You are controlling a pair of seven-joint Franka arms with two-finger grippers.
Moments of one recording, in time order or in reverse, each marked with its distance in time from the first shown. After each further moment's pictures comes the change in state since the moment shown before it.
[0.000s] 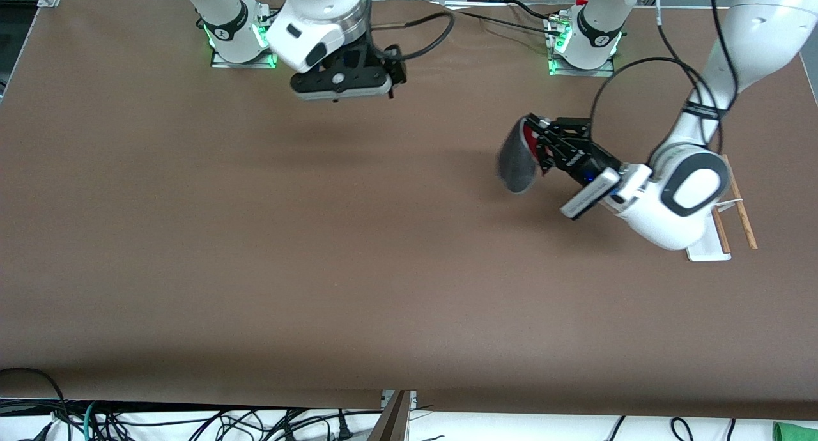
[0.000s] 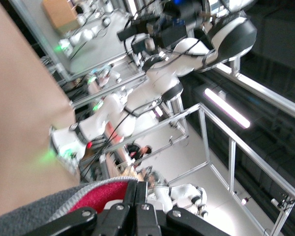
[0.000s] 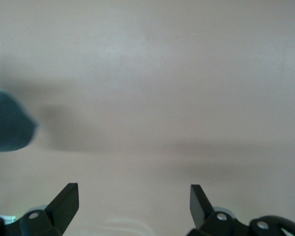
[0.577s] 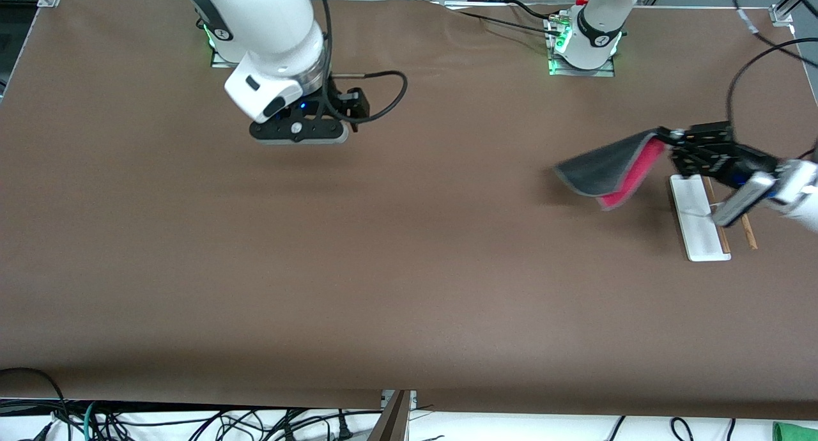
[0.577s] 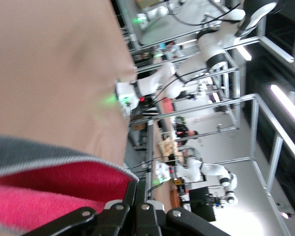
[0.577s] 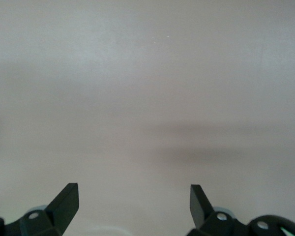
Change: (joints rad) left arm 0.308 0.010 0.045 0.260 0.376 -0.217 -0.142; right arm -0.090 0.026 -0.015 -0.029 0.000 -0.012 -0.098
